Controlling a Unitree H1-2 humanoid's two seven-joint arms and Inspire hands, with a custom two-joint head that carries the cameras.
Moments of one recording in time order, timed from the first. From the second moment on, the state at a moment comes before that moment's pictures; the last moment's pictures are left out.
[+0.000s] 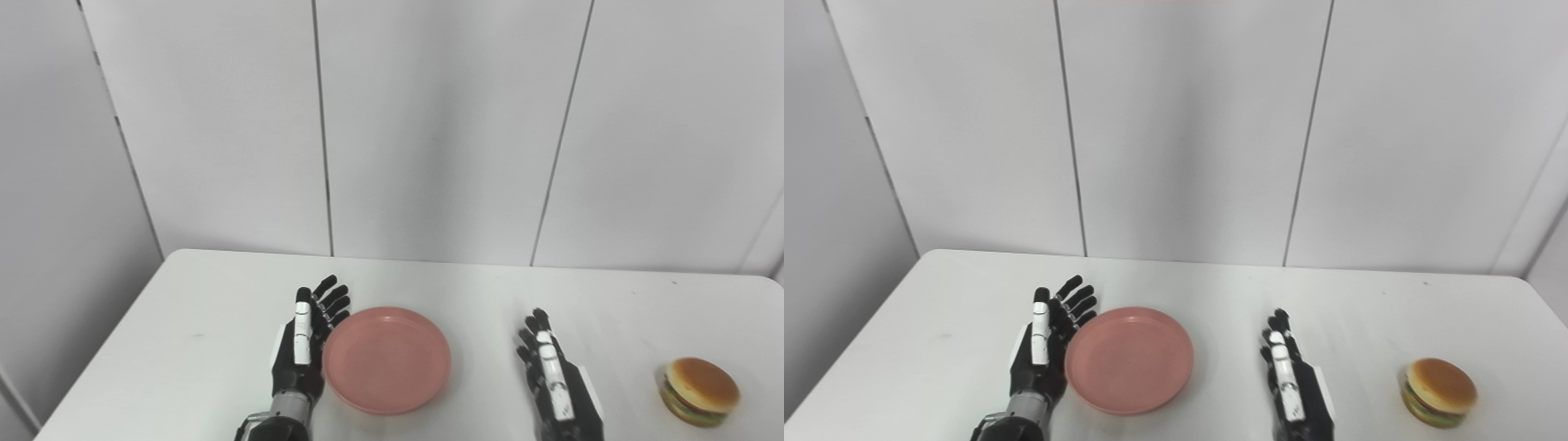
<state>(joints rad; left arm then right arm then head) -0.37 -0.06 0.04 0.35 -0.21 -0.12 -0.03 -0.20 0.04 -0.01 0.01 0.12 0.02 0.03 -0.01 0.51</state>
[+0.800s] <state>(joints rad) -0.28 -0.11 -0.07 0.24 -0.12 -0.07 -0.03 -0.35 -0.40 -0.05 -0.07 -0.11 0.13 0.12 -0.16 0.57</state>
